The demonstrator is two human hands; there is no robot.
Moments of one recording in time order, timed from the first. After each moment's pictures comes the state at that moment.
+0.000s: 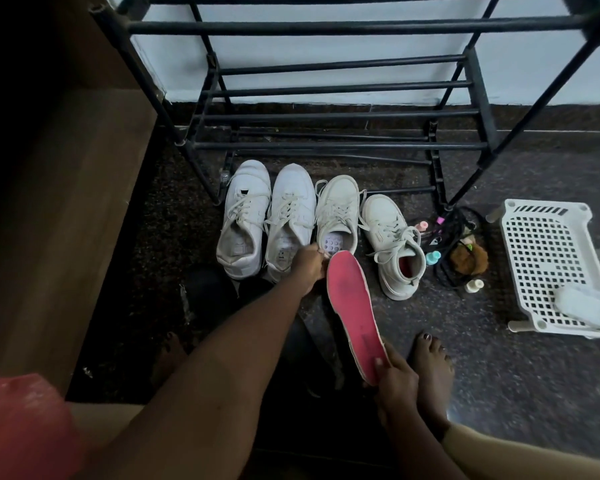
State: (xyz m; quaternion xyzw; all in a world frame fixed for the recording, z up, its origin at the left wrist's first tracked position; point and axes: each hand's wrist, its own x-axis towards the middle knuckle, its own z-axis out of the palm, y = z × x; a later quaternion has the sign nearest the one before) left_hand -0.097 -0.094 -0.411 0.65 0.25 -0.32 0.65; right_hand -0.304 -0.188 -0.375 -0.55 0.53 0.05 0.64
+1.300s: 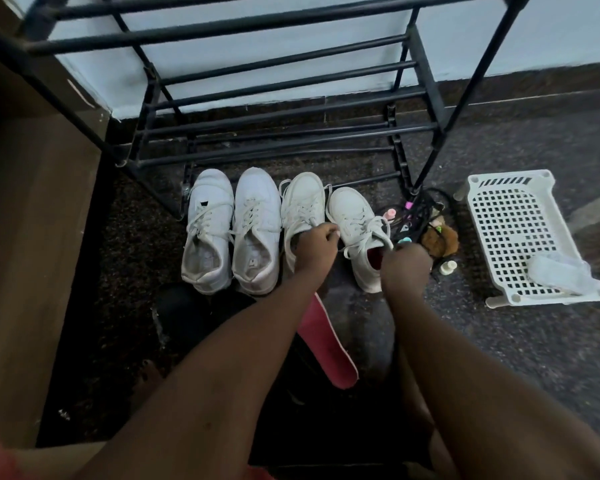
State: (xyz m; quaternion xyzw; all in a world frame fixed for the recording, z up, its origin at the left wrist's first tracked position) left_hand -0.103 -0.164 -0.370 0.89 -0.02 -0.16 0.42; right_hand -0.165 -0.282 -0.347 -0.81 0.48 0.00 0.34
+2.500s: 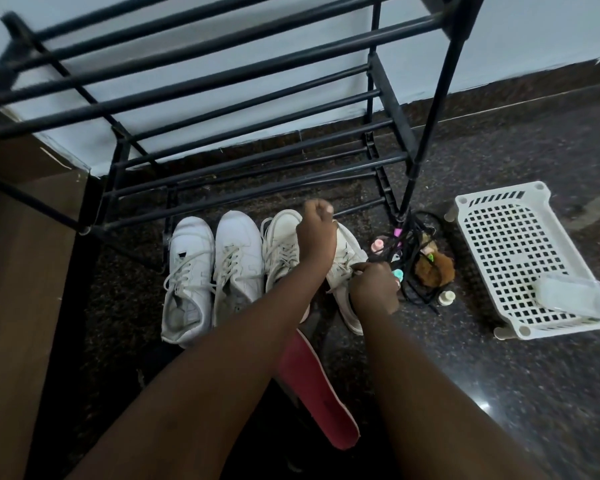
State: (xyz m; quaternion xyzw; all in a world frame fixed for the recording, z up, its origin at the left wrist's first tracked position) left_hand -0.040 -0.242 -0.340 0.81 0.06 -0.10 0.57; right_hand -0.122 -0.290 -0.386 -0.80 0.48 0.08 0.35
